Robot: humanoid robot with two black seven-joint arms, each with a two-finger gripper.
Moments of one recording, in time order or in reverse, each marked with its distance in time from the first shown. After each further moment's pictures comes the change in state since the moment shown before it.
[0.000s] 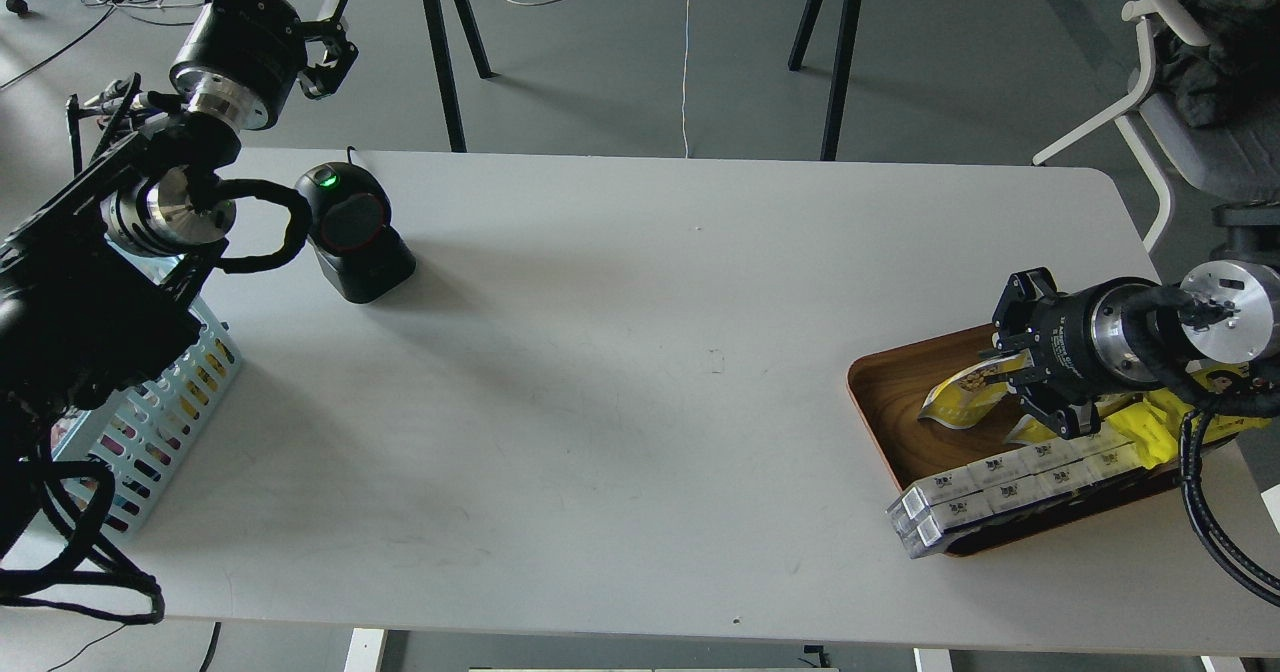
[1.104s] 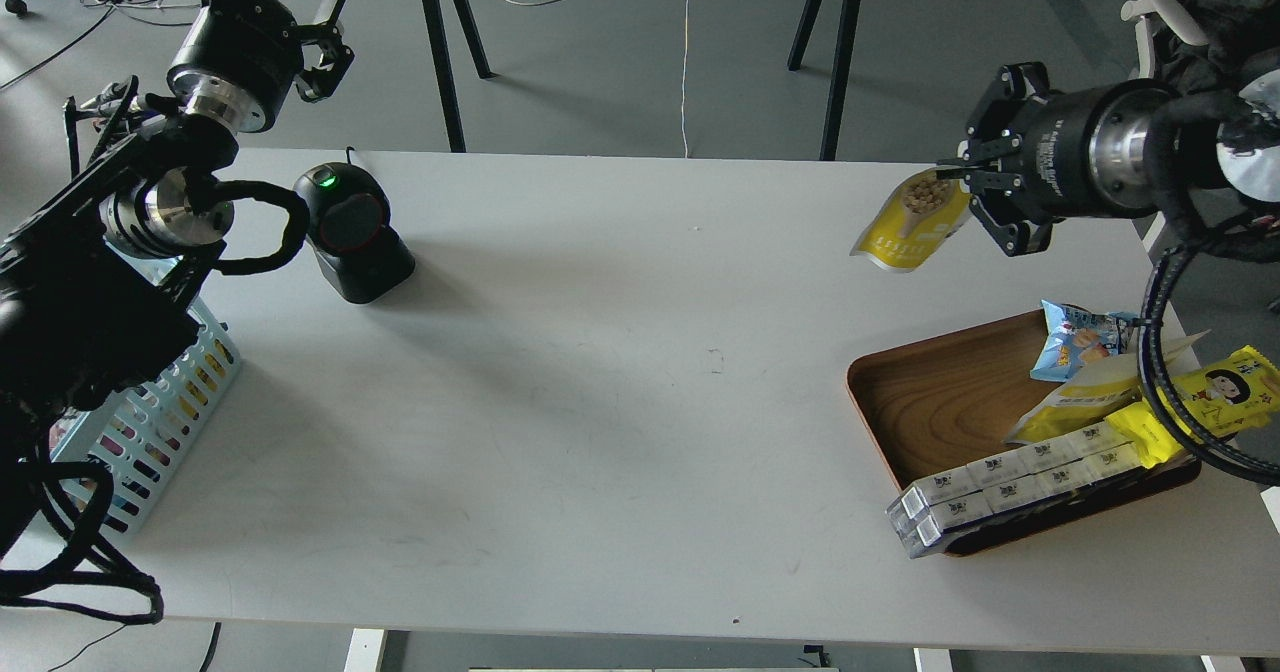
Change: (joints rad) left arm 0.000 0.001 0.005 0.008 0.000 0.006 0.000; right arm 0.080 0.013 0.365 -0.002 -0.002 -0.108 -0.022
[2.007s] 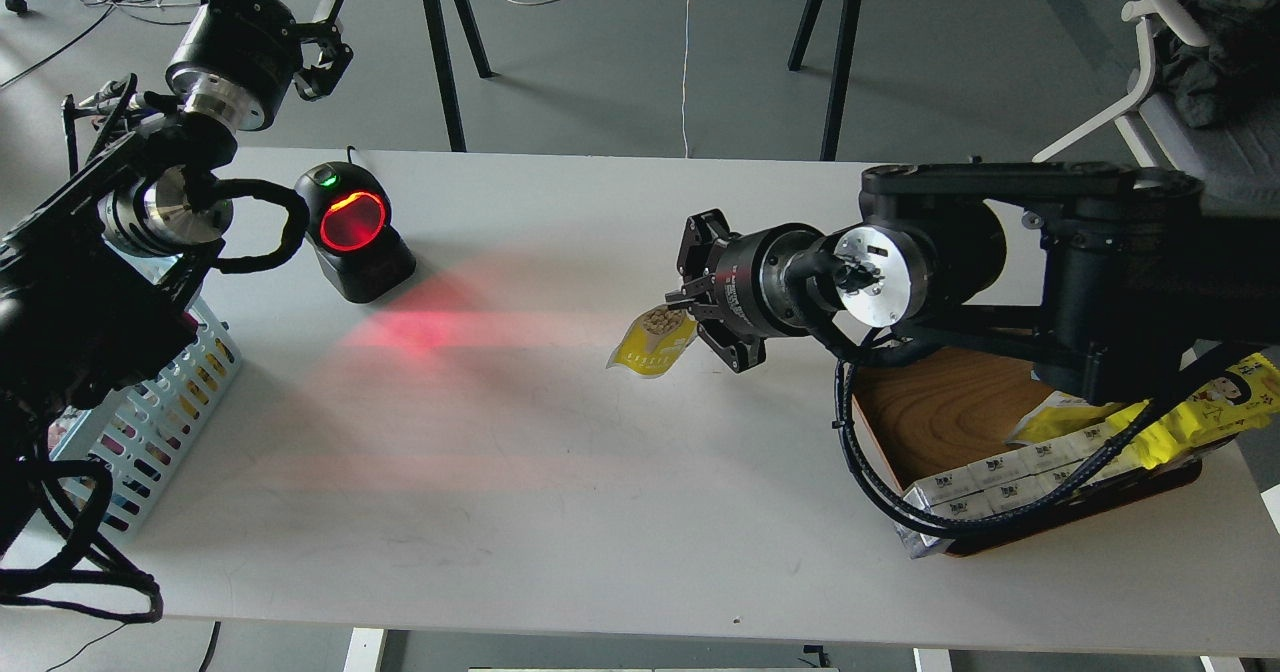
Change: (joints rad) left arm -0.003 0.002 0.001 0.000 0.000 0.000 0.002; right arm -0.356 0.530 0.191 -0.235 -0.096 -0.003 0.047
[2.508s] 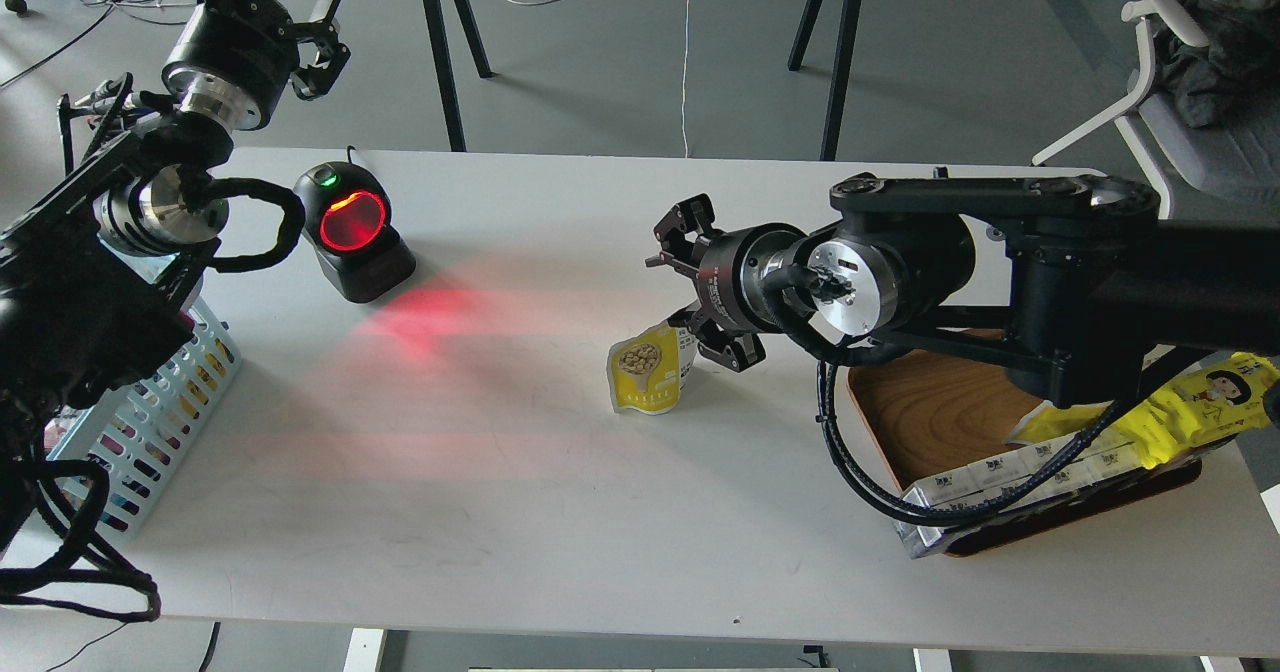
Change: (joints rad) left arm 0.000 0.007 -0.004 0.003 0.000 -0.010 0.007; right arm -0.001 0.009 0.032 -0.018 -0.085 0.000 0.001
